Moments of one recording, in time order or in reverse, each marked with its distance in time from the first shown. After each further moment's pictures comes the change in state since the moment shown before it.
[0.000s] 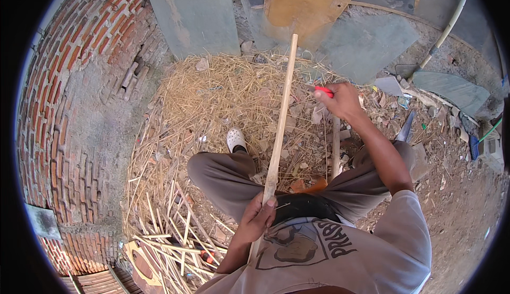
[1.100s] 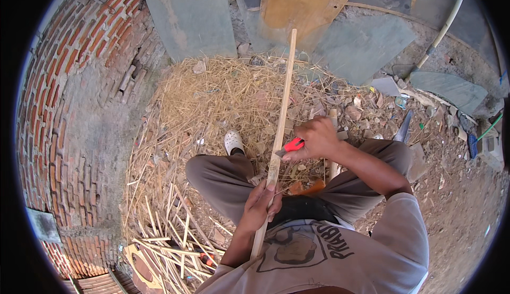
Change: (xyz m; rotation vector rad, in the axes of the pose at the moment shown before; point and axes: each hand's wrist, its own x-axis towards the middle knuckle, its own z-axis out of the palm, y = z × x) left_hand 0.035 0.015 0.010 -0.307 -0.106 0.058; right_hand -0.055 -0.052 0.029 -0.049 -0.050 -0.538
